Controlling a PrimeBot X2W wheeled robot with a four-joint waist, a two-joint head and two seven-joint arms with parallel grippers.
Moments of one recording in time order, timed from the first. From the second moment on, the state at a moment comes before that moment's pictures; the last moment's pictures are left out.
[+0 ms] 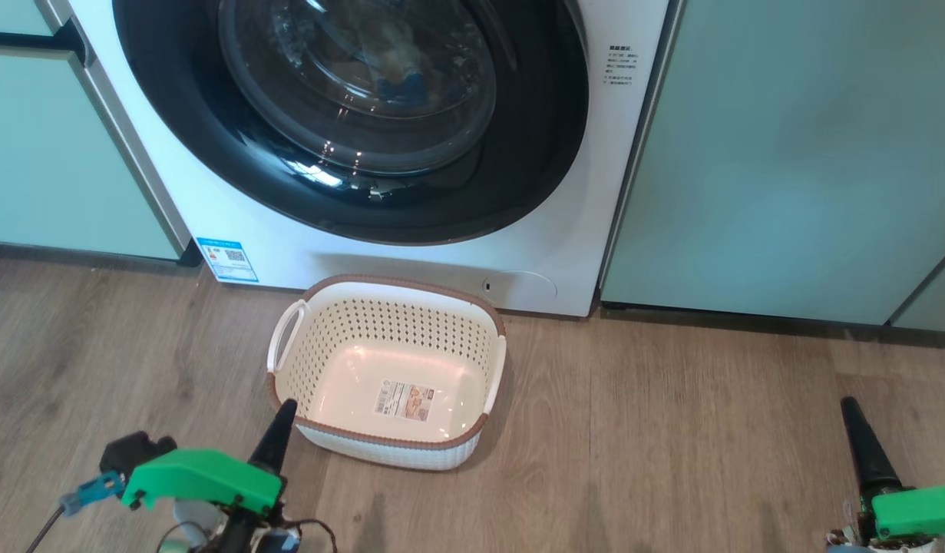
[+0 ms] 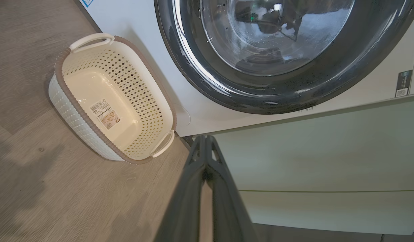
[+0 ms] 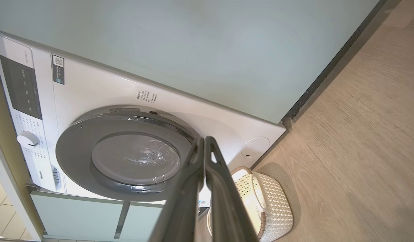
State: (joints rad) left arm -0.01 0.14 -0.08 0.20 -1.26 -0.01 0.00; right arm 0.03 -0.06 -0.04 0.19 1.23 0.13 0.03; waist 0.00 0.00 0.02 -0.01
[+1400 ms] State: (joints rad) left arm -0.05 0.06 0.05 0.27 -1.63 -0.12 0.09; right arm -0.05 -0.06 -0.09 0.28 1.64 0.13 0.07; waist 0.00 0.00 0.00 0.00
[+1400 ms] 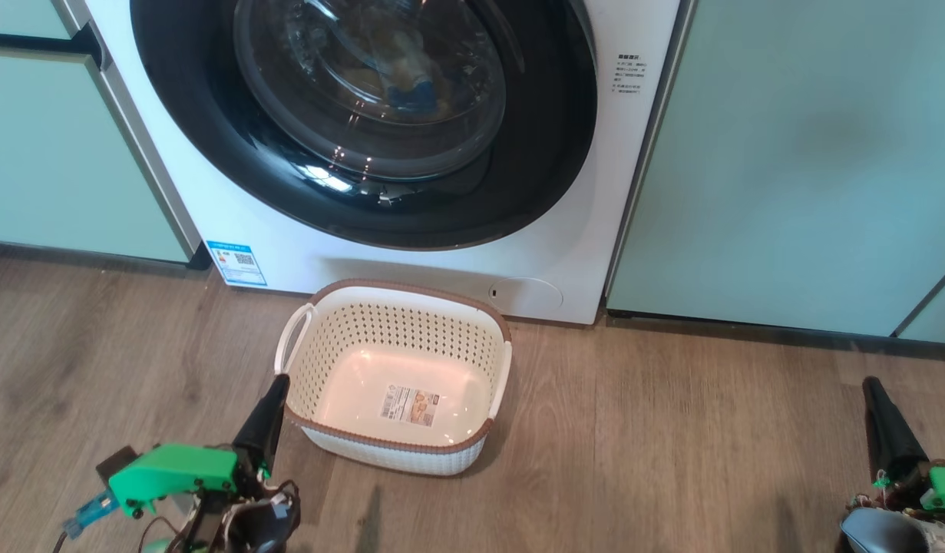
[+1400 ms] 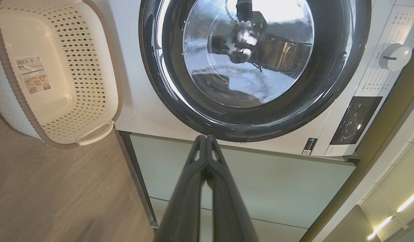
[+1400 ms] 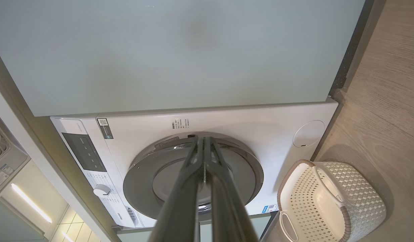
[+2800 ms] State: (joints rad) left arm -0.05 0.05 0.06 0.27 -1.63 -0.12 0.10; right arm -0.05 -0.06 -0.10 0.28 1.63 0.13 0.09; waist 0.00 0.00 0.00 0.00
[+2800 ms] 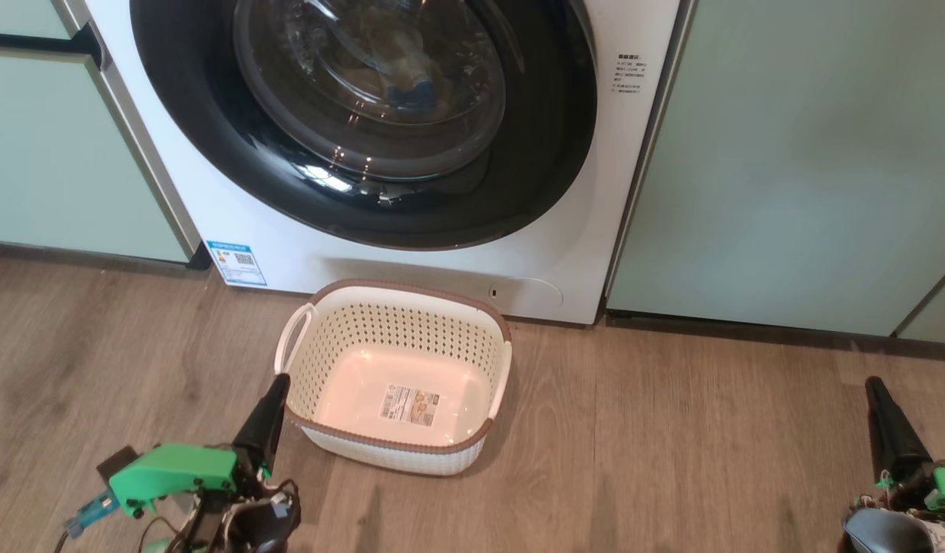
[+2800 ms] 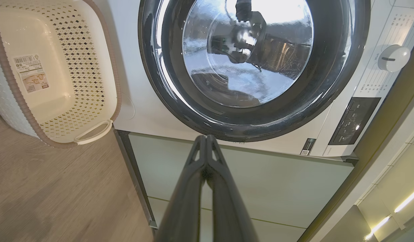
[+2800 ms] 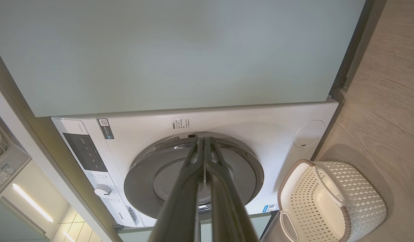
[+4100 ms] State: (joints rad) left arm -0.05 0.05 0.07 0.27 -1.63 -0.12 0.10; right arm -0.05 -0.05 -0.12 0.28 1.63 0.13 0.10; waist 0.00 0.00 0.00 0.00
